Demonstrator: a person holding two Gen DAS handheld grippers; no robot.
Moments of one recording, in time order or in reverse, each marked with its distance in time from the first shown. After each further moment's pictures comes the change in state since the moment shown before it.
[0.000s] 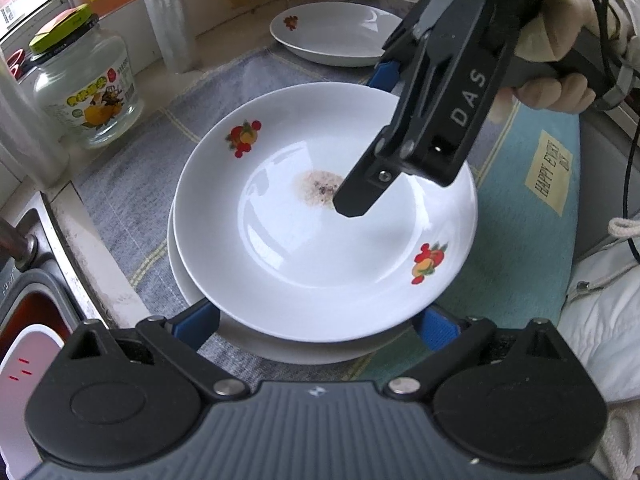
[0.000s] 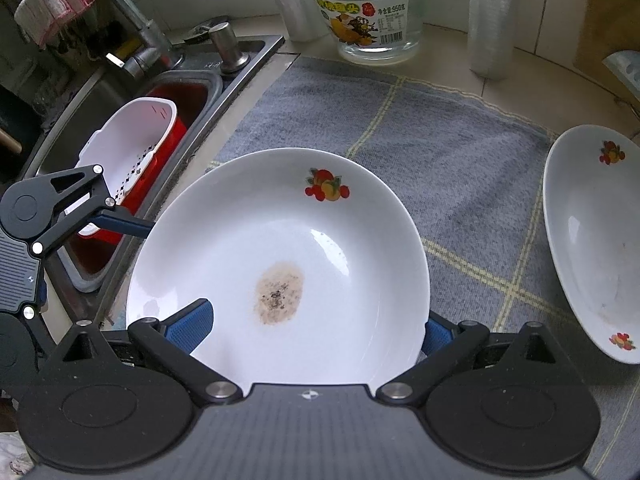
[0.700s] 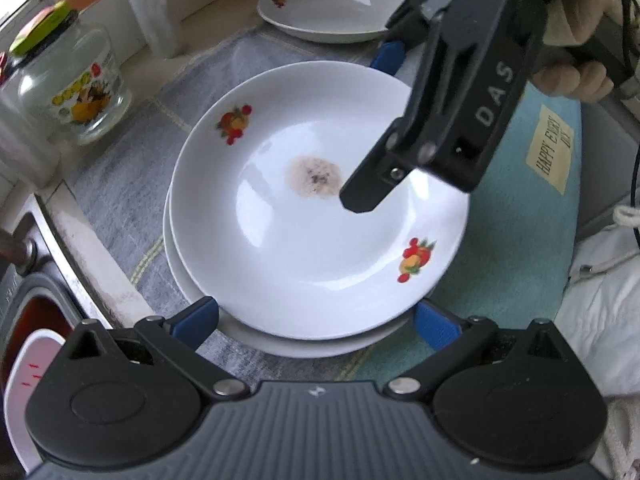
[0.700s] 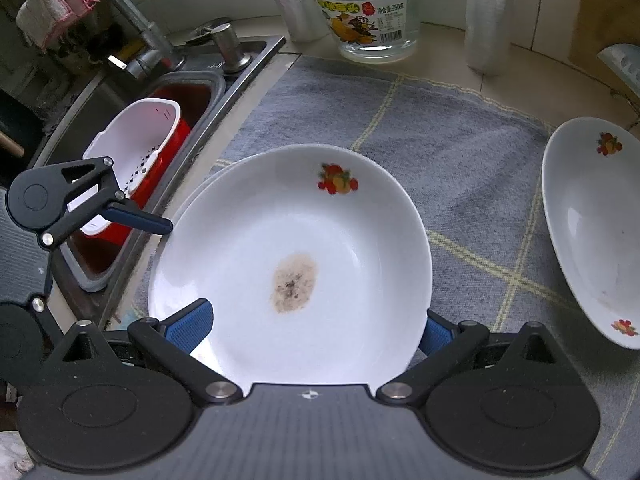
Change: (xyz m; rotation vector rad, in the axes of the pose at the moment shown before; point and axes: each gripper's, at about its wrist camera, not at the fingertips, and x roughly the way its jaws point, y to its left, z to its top) left arm 0.006 -0.001 0.011 0.054 0.086 0.004; right arm -0.005 0.003 -0.003 0.009 -0.003 0.002
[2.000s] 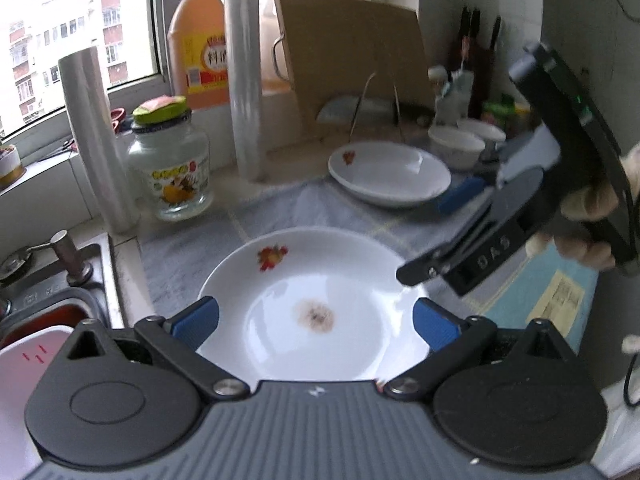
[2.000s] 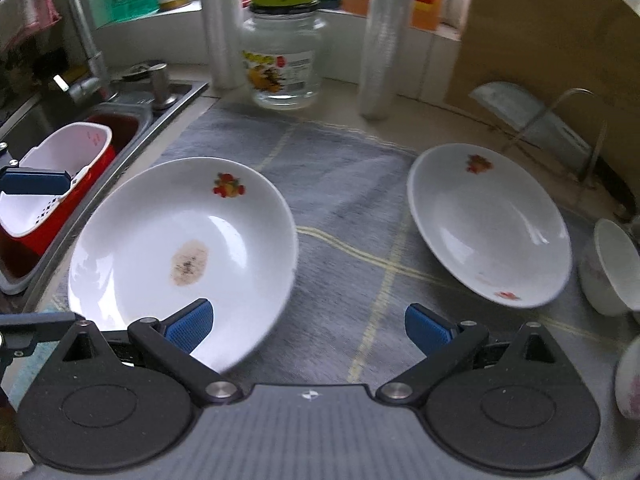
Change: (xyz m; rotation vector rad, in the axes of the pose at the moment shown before) left arm -0.052 -0.037 -0.024 -0.286 -0.501 0.180; right arm -0.040 -0.002 -0.053 0.003 -0.230 -0.329
